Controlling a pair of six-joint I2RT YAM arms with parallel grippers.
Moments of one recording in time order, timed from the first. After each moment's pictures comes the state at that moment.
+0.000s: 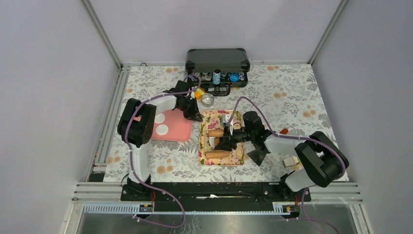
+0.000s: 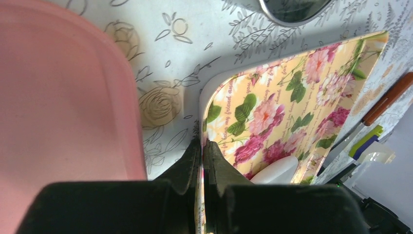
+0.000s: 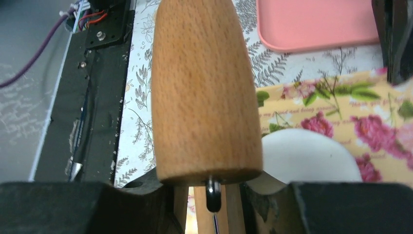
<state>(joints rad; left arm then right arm) -0.36 2.02 1.32 -0.42 0.46 -0.54 0.62 1.48 0.51 0.48 -0.94 -0.19</state>
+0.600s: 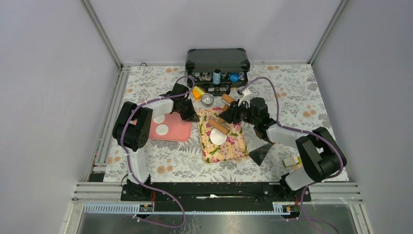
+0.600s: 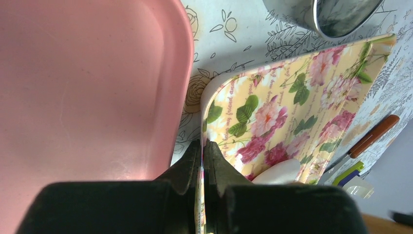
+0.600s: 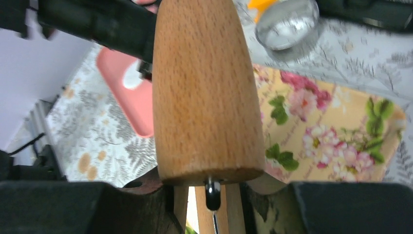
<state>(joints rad) -0.36 1.94 1.20 -0.34 0.33 -0.70 0.47 1.51 0.67 0.54 -0.46 0.41</state>
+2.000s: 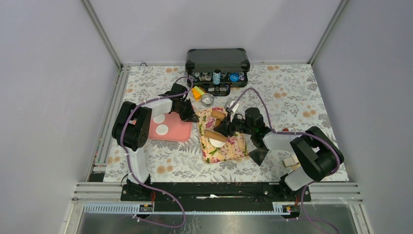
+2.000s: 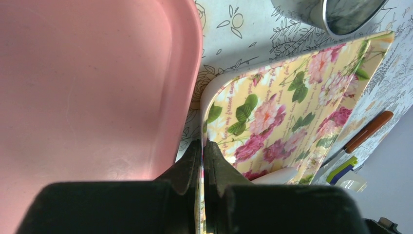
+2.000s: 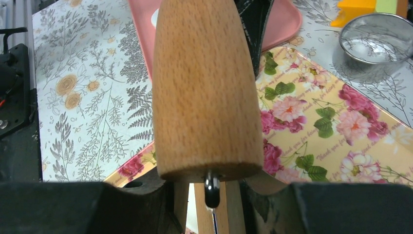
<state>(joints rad) -0.34 1.94 1.20 -0.35 0.37 -0.71 0.59 1.55 0.54 0.68 -0.57 0.06</state>
